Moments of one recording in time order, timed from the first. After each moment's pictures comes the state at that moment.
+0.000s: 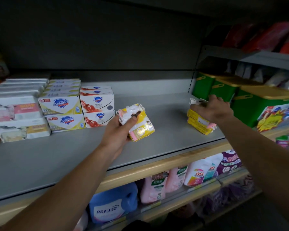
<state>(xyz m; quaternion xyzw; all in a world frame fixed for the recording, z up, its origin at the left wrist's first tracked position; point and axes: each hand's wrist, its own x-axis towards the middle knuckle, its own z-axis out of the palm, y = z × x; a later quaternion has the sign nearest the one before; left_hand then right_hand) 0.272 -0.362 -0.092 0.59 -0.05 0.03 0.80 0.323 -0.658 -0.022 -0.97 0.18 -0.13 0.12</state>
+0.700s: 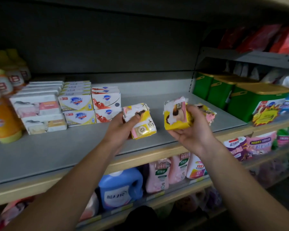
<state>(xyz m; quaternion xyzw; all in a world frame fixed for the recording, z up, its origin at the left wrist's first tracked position) 0.226 -0.352 -0.074 0.63 -0.06 0.03 0.77 0.204 -0.559 -0.041 -0.50 0.06 0.03 0.86</state>
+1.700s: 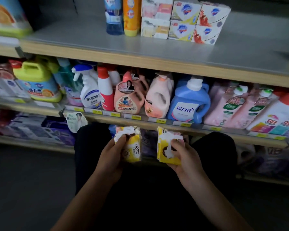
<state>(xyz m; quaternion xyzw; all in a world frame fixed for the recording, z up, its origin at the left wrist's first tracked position) -0.152 -0.208 -0.270 0.43 0.30 0.10 0.85 -0.076 -0.391 -0.267 -0.58 0.12 0.22 0.78</state>
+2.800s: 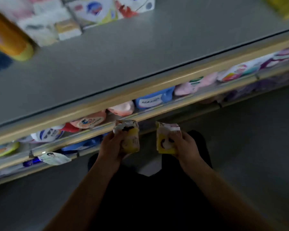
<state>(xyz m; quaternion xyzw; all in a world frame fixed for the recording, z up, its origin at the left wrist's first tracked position) 0.032 -0.219 -0.215 0.50 0.42 -0.17 0.74 0.027 -0.438 -0.219 -0.57 0.38 0.21 0.69</state>
